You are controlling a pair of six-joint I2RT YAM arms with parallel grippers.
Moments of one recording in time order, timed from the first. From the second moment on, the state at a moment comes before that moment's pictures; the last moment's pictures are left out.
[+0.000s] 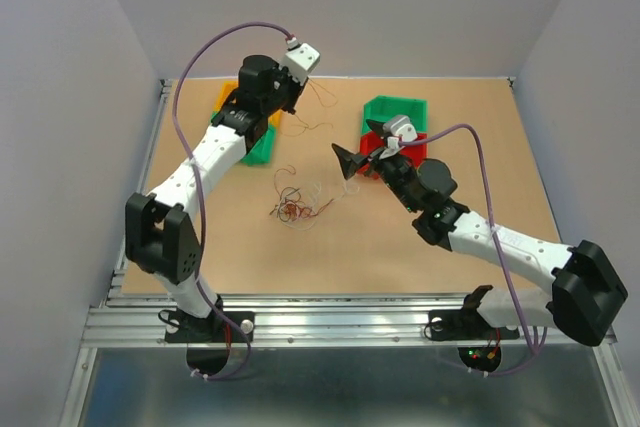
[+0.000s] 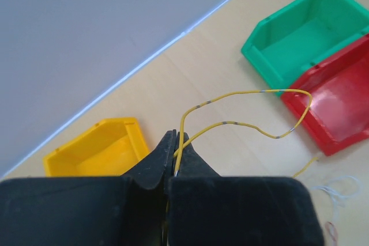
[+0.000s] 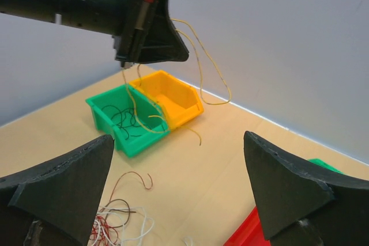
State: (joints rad) left arm -0.42 1.59 1.46 -0.13 0.13 0.28; right arm 0.78 1.22 0.75 0.75 0.11 -0.09
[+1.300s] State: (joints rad) left arm 0.00 2.18 1.63 0.42 0.42 0.74; right arm 0.77 1.23 0.74 0.74 0.03 -0.09
